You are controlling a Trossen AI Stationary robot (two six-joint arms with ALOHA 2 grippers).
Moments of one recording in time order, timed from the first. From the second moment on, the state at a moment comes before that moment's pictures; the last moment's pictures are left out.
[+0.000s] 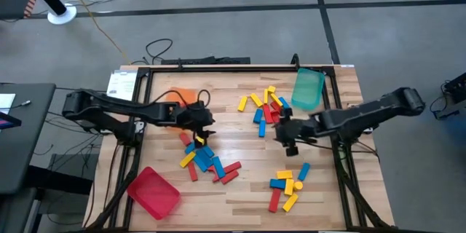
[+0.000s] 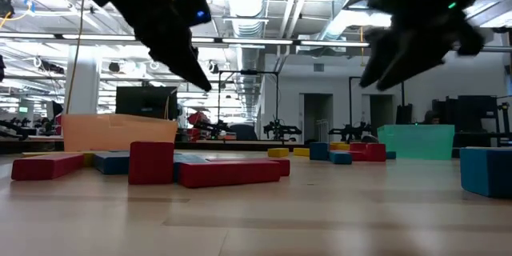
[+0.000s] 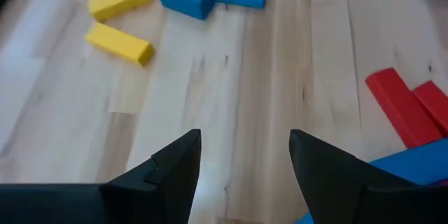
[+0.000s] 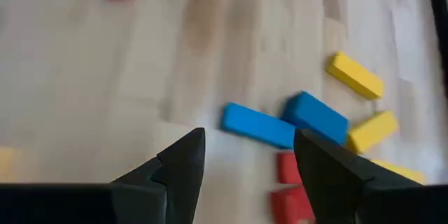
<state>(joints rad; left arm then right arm) 0.03 1.36 0.81 -0.20 -0.12 0.00 0.15 1.18 0.71 -0.42 0.28 -0.18</state>
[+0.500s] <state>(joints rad) 0.03 1.41 0.81 -0.09 -0.11 0.04 -0.34 1.45 0.85 -0.50 0.26 -0.65</state>
